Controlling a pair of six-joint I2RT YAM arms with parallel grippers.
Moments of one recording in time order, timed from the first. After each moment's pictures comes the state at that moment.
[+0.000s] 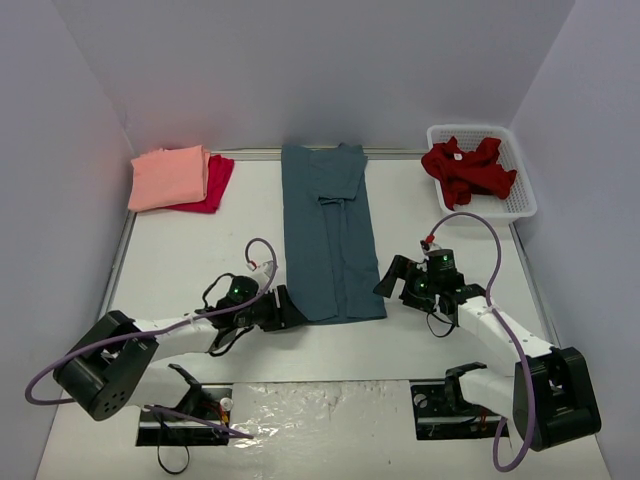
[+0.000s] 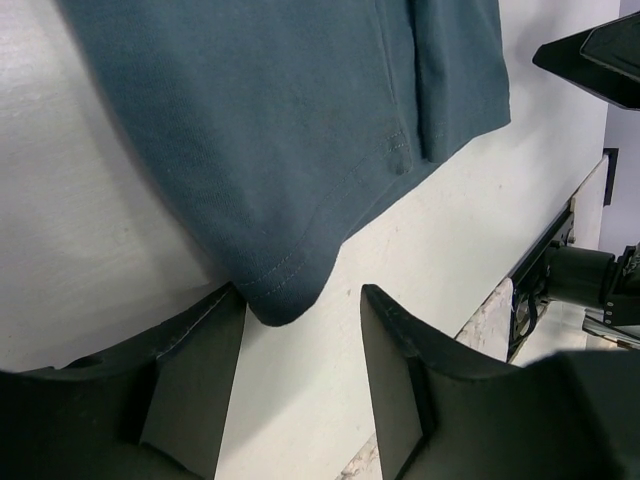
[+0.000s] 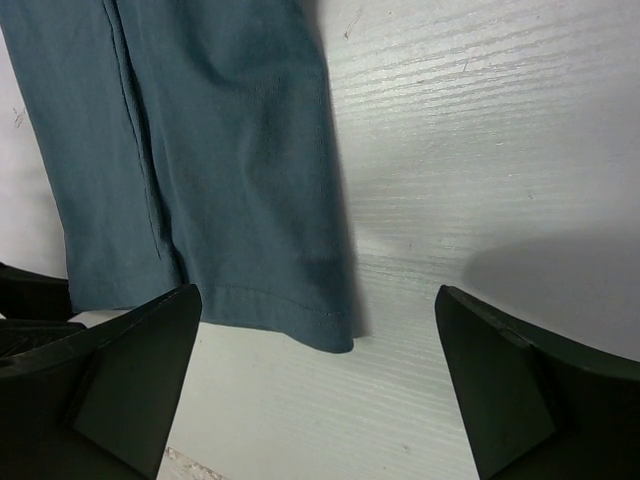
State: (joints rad) left arm -0.64 1.32 0.31 0.38 0.36 -0.81; right arm 0.25 1.11 0.44 -0.18 -0.27 0.60
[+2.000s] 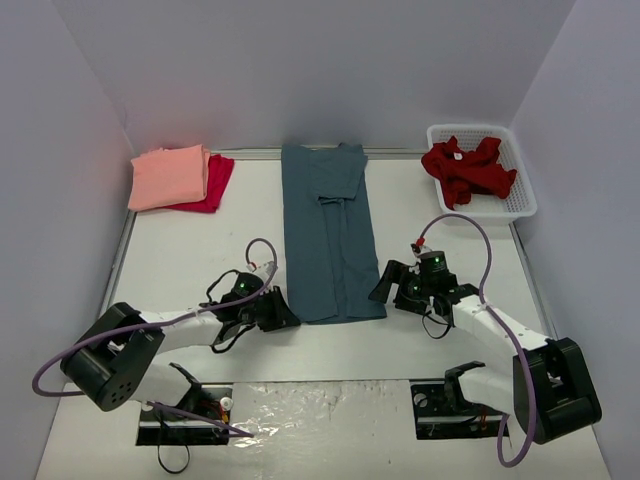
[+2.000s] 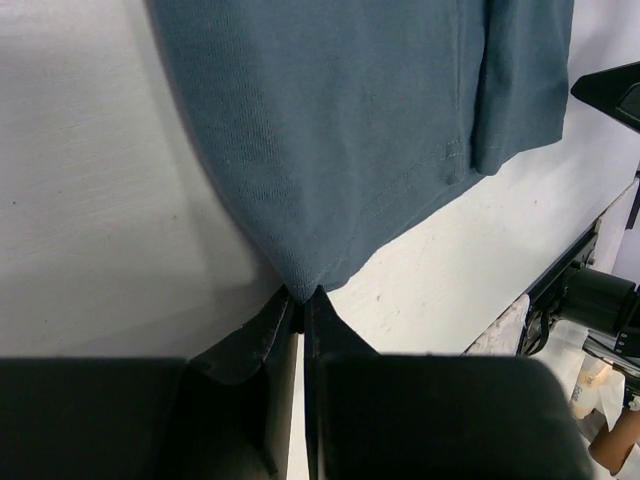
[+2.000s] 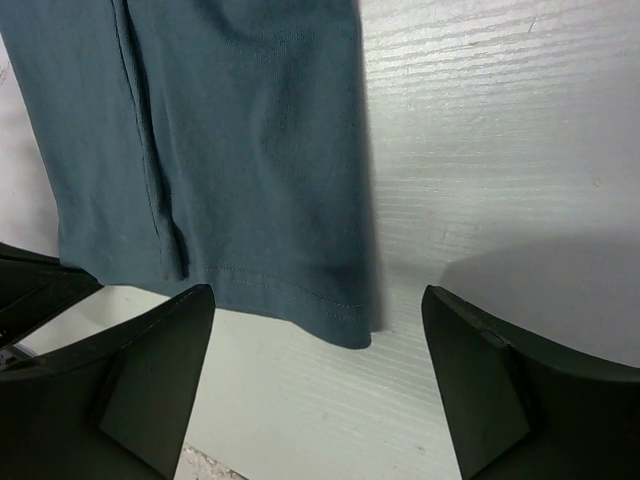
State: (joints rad) left arm -0.63 1.36 0.36 0.25 0.32 -0.85; right arm 0.30 1.15 0.43 -0.16 -0.28 0.61
